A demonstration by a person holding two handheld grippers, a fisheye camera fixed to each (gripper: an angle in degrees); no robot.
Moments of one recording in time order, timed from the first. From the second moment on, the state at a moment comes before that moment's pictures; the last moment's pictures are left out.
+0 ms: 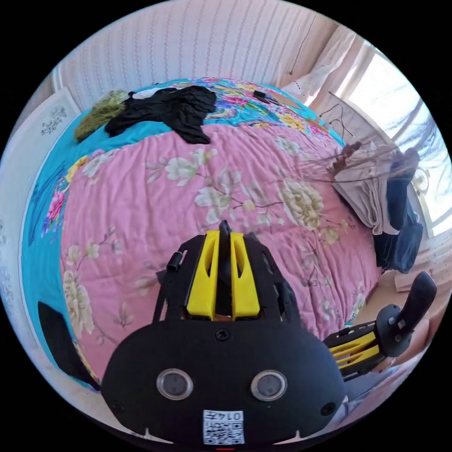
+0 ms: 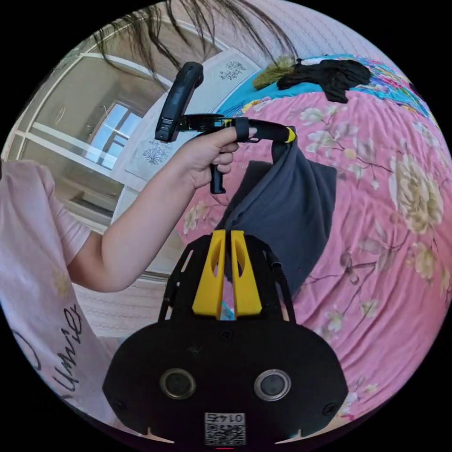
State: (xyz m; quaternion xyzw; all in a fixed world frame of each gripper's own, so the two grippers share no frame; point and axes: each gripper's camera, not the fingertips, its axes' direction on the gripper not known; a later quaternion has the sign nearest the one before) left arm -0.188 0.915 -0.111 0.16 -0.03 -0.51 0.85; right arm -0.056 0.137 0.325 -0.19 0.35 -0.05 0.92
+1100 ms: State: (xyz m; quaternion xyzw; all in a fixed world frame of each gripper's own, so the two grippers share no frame) left arm 0.009 1.179 -0.148 0.10 0.08 -0.70 0.70; right arm 0.053 -0.091 0.596 -0.42 0.42 -0.19 0.78
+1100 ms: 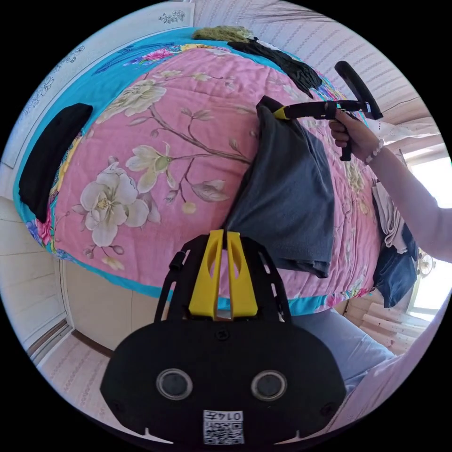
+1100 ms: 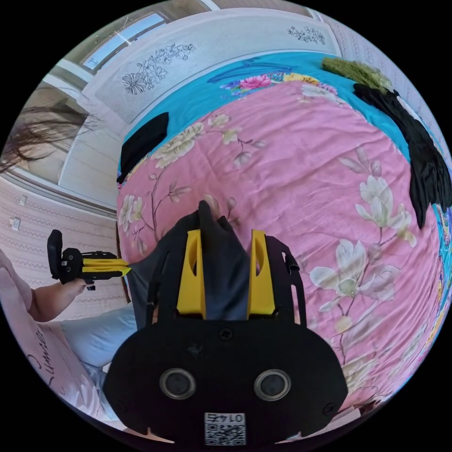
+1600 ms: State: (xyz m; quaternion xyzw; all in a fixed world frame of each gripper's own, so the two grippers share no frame) left arm 0.080 1.197 -0.230 0.19 0.04 -0.69 0.70; right arm -0.024 -0.099 0.577 -0.41 0.32 -0.22 0.83
